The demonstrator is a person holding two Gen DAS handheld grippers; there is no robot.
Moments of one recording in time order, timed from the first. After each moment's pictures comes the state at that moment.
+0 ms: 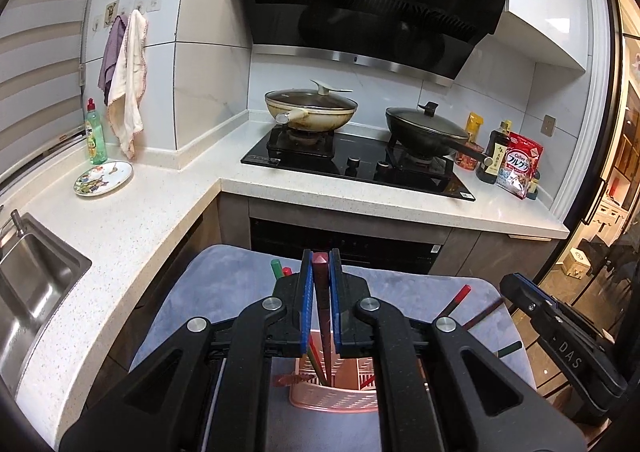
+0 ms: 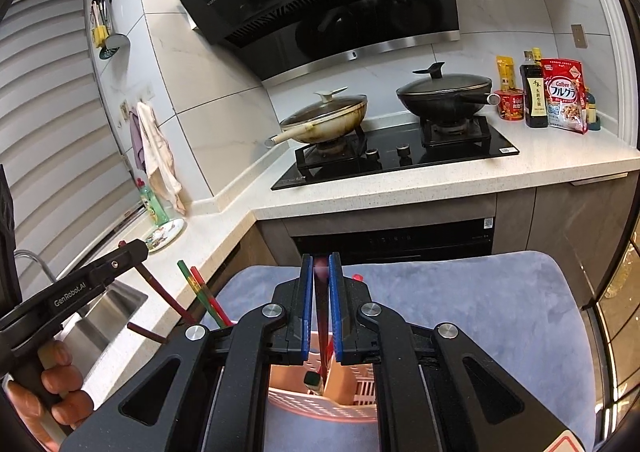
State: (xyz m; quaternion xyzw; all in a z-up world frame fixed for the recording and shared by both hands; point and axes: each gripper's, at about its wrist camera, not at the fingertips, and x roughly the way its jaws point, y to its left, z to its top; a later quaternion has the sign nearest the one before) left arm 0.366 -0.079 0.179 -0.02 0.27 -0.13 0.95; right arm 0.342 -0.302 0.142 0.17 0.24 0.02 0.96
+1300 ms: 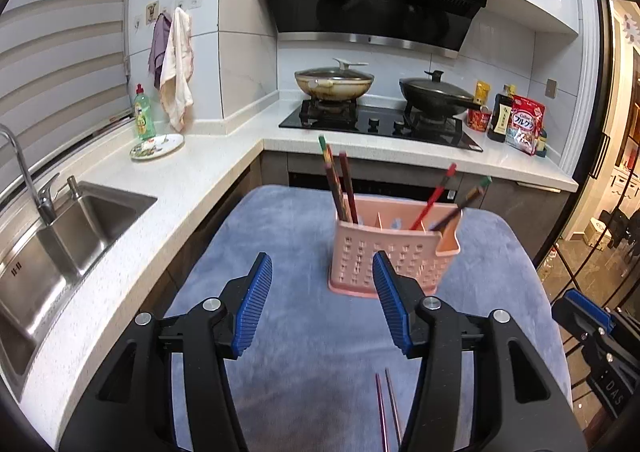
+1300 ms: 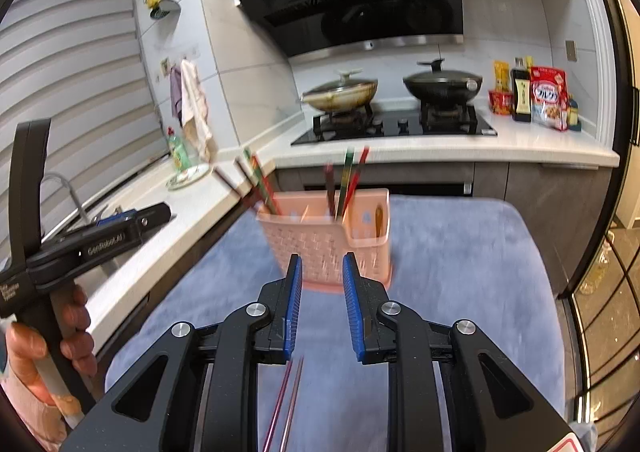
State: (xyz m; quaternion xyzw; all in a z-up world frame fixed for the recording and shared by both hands) left arm 0.205 -0.038 0.145 0.02 0.29 -0.09 0.95; right arm 0.139 -0.257 0.113 0.11 0.27 0.04 0.95
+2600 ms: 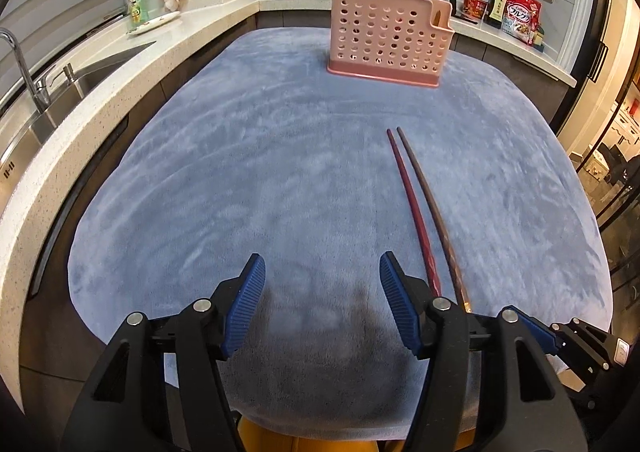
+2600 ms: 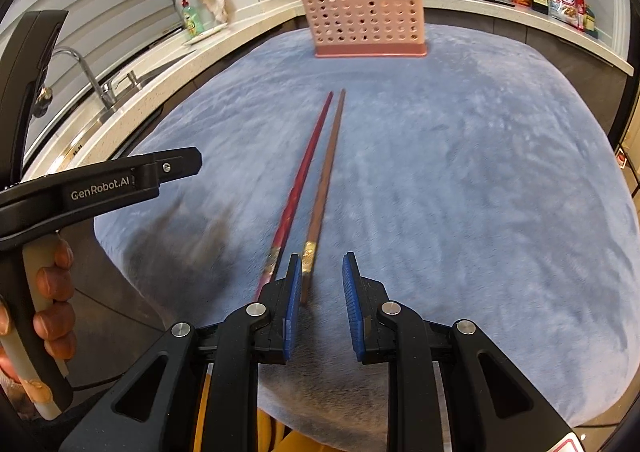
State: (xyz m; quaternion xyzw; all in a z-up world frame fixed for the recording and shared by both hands) left arm 0.082 -0.011 -0.012 0.05 0.45 -0.09 0.89; right arm 0.024 -0.176 -0.051 0.10 0.44 0.08 0.89
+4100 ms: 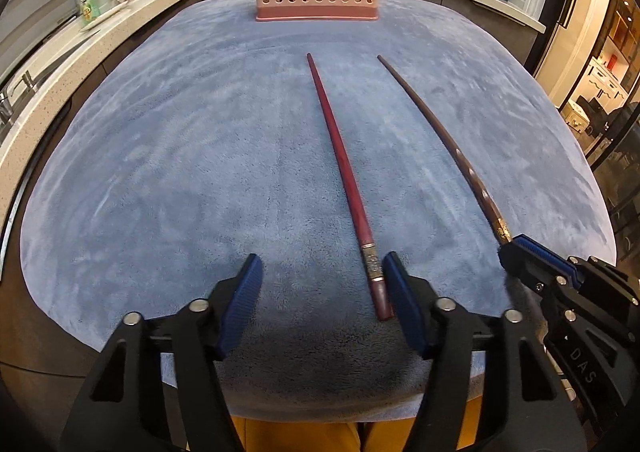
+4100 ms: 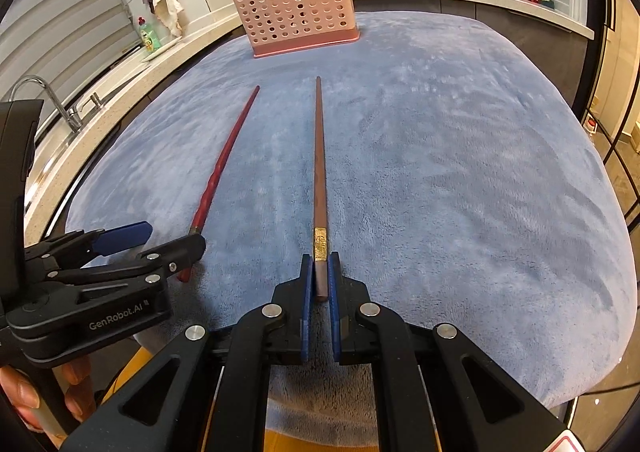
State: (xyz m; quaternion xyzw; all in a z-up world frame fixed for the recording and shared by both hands) left arm 0.051 -0.061 -0.060 0.09 0.49 -0.15 0.86; right arm 0.004 -0.225 -0.067 0.13 0.44 0.01 0.89
